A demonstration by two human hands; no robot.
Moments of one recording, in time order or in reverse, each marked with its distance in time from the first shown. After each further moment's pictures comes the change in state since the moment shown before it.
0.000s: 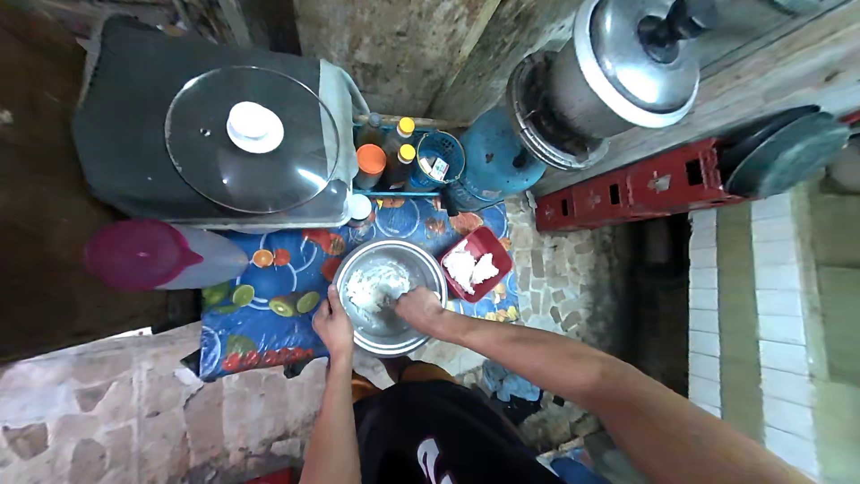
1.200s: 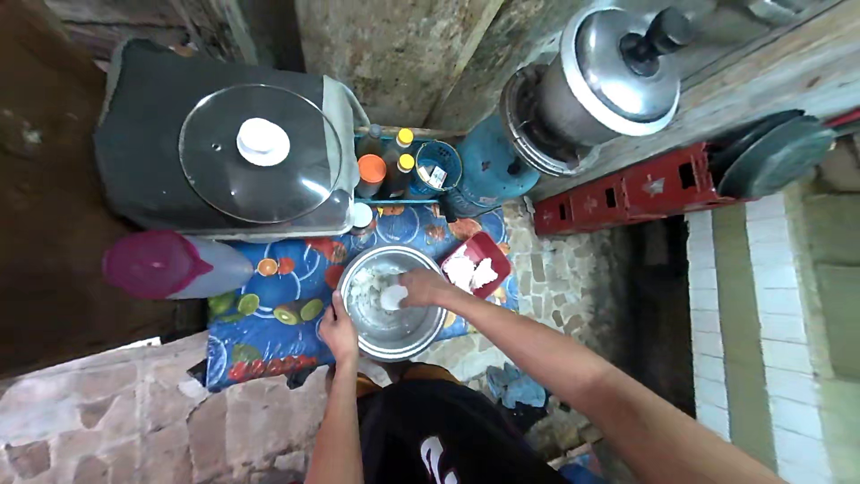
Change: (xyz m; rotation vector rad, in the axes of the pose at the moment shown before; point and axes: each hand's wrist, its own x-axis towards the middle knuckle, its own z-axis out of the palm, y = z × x) left_hand 0.001 0.003 0.003 -0.031 -0.013 -0.038; right_hand 0.014 0.046 -0.043 0.362 0.047 0.079
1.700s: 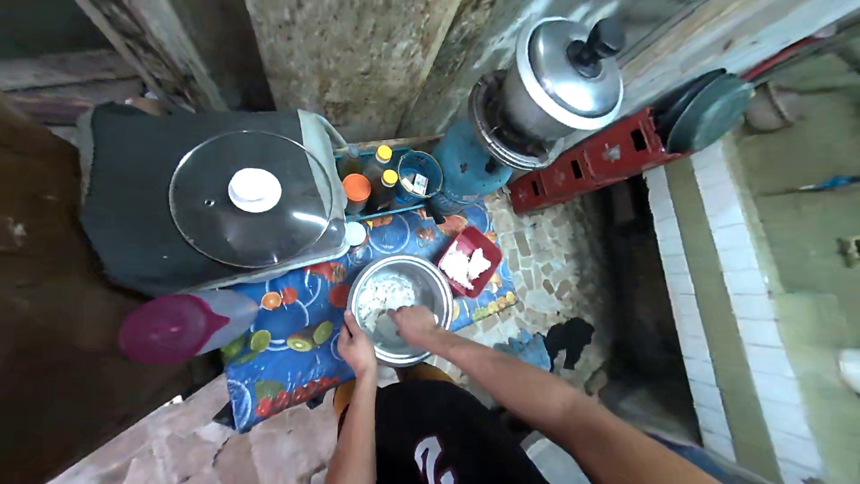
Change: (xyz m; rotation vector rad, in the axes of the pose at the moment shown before) left_hand 0.001 0.012 -0.007 -0.035 -0.096 -0.009; right_hand -0.002 -0.059 0.065 0.119 0.072 0.158
